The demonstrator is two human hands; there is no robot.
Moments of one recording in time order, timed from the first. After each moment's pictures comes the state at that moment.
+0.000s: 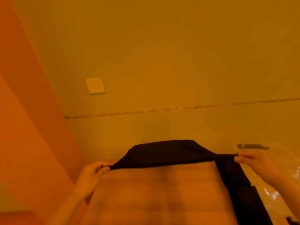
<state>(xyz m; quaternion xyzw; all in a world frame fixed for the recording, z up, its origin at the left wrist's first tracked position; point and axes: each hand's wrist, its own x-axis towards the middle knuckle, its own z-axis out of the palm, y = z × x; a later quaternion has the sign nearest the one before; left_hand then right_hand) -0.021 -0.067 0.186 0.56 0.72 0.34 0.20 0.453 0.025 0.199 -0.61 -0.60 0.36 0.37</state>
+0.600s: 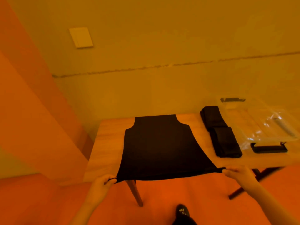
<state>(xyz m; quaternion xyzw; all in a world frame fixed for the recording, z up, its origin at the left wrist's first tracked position) 0.002 -0.215 0.039 0.53 0.75 0.21 0.34 0.461 -0.161 0.038 -0.73 -0.51 0.39 0.25</state>
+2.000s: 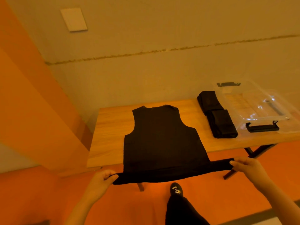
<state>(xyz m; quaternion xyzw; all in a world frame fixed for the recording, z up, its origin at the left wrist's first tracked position) -0.013 -0.257 0.040 0.54 0.71 0.20 0.41 0.453 -0.223 0.053 -0.72 -0.49 0.39 0.29</state>
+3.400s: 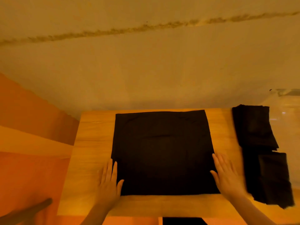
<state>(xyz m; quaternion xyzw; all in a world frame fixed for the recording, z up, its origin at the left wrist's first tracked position) -0.003 -0.047 -0.111 0.65 0.75 -0.02 0.12 0.416 0.044 -0.090 -0.65 -0.74 0.16 -0.09</state>
